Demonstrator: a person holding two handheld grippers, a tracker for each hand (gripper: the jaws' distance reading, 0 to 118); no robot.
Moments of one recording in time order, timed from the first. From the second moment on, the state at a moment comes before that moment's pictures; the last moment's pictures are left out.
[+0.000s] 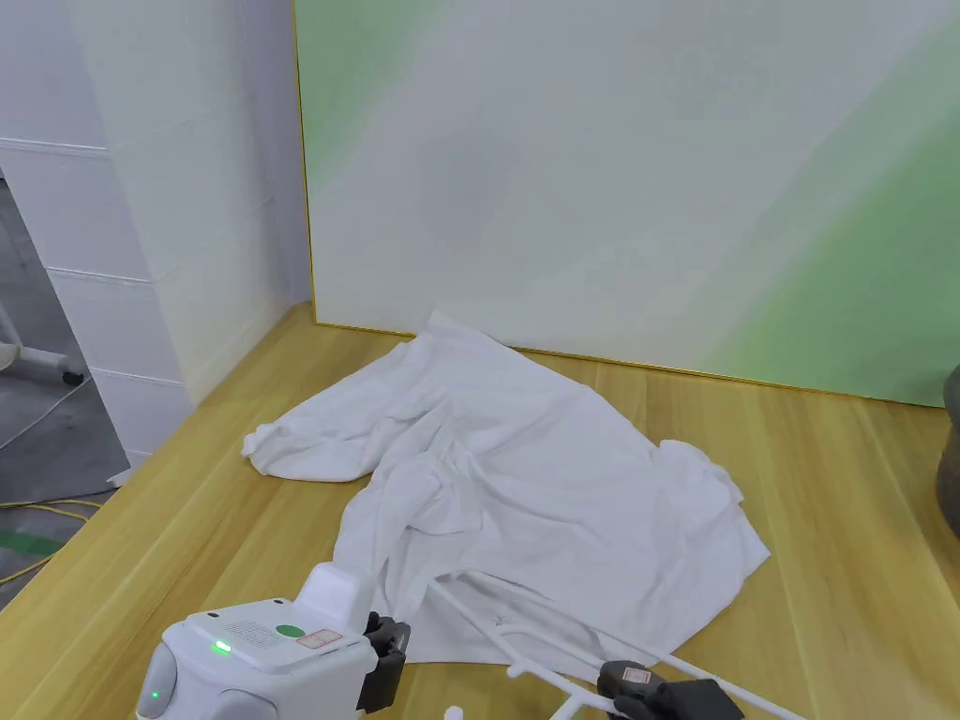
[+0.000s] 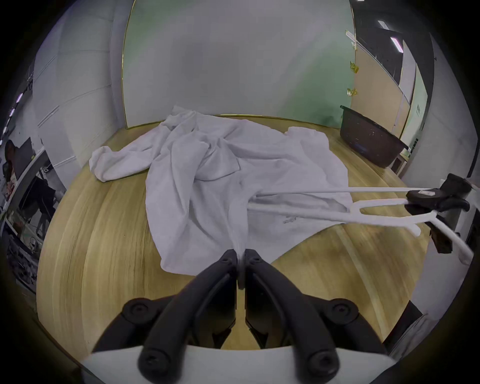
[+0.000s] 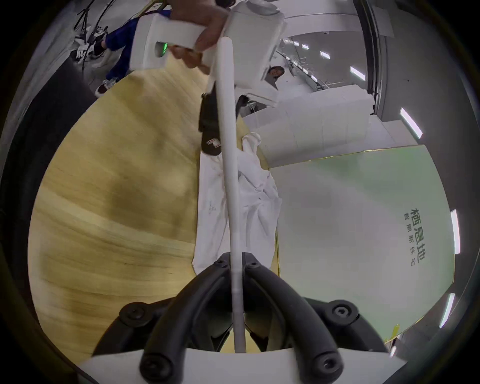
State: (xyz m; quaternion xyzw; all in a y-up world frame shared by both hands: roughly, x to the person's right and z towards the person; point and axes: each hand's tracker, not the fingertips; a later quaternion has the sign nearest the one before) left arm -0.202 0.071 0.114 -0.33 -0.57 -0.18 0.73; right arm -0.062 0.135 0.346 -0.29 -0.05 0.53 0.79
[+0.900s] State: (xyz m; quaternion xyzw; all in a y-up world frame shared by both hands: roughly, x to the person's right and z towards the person) left arm -0.202 0.095 0.117 -0.31 -0.59 -0.18 0.73; right arm 0.047 0.154 0.333 -0.34 0.05 -0.09 0.94
